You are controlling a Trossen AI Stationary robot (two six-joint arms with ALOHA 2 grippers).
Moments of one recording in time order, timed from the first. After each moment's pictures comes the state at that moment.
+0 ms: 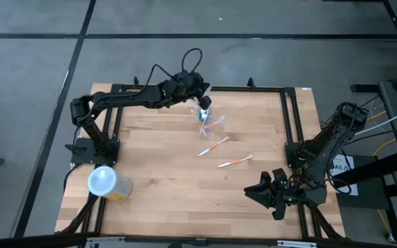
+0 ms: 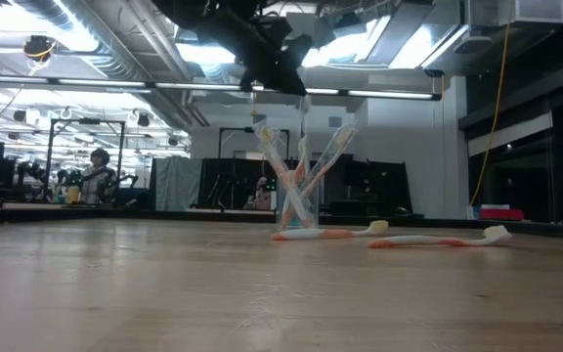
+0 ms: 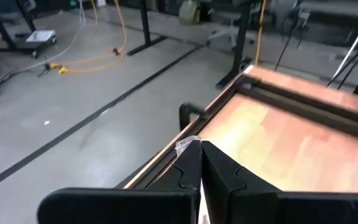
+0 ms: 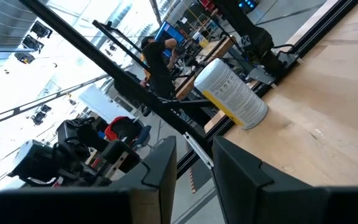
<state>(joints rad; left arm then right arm) 0.37 1.67 1.31 0.02 -0.29 -0.10 1.02 1.32 0.68 0.70 1.03 0.83</state>
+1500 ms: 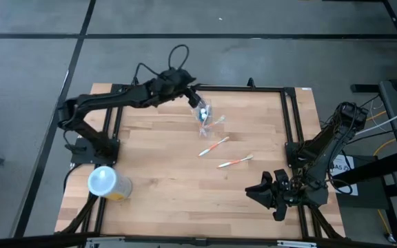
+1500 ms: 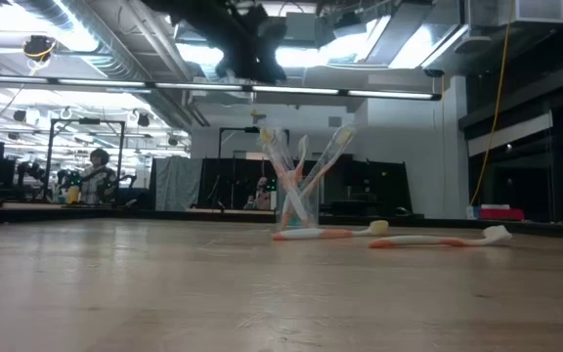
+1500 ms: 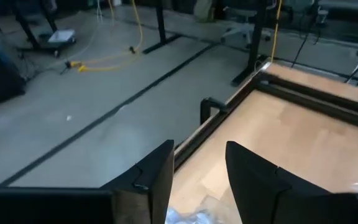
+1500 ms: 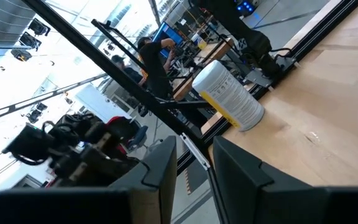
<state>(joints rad) 0.39 1.51 1.23 -0.08 -0.33 -0.09 1.04 1.32 0.67 0.70 1.06 0.80</state>
